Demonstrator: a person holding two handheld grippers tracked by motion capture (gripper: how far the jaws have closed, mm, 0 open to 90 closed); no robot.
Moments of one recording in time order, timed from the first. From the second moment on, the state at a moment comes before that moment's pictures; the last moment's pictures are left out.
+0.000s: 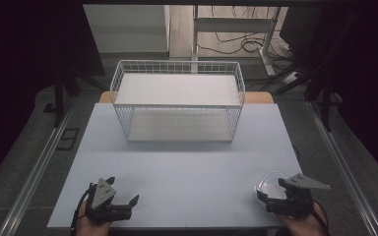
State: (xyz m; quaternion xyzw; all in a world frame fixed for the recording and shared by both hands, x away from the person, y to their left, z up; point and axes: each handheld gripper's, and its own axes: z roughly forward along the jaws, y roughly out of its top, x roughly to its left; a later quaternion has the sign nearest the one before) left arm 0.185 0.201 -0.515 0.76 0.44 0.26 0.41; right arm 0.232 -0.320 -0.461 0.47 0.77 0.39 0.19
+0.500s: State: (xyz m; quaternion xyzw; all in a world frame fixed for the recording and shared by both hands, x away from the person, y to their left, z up) left arm 0.185 0.203 -0.515 0.75 0.44 0.25 0.42; right arm 0.212 -0.371 -0.448 0.48 0.77 0.37 0.22
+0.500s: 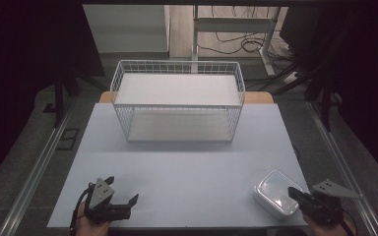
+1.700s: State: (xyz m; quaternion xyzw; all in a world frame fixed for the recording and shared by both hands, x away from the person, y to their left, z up) left arm 0.187 0.202 -0.516 0.76 0.44 0.25 0.41; right arm 0.227 -0.386 -0.471 0.53 0.75 0.35 0.20
